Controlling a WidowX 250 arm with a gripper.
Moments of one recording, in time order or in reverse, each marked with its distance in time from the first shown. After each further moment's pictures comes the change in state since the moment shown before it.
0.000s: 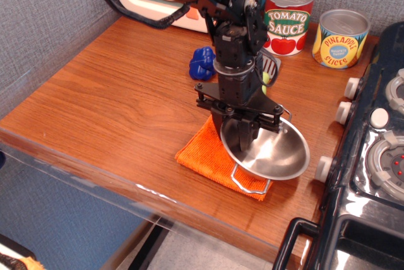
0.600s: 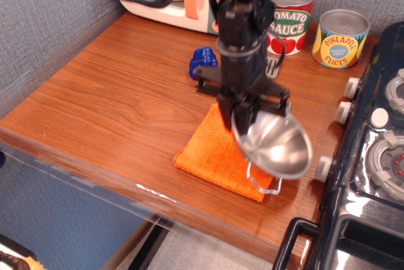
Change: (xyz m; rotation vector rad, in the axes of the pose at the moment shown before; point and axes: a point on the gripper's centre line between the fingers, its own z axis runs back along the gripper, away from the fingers) arm 0.001 -0.009 0.033 -0.020 -0.003 0.036
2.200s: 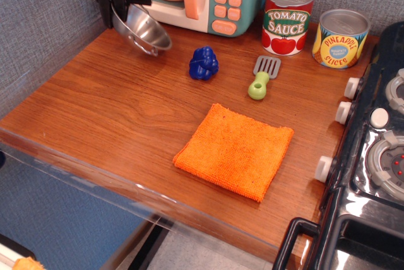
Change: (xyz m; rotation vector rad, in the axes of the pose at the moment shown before) arm 0.080 0.244 0.015 0.243 0.100 0.456
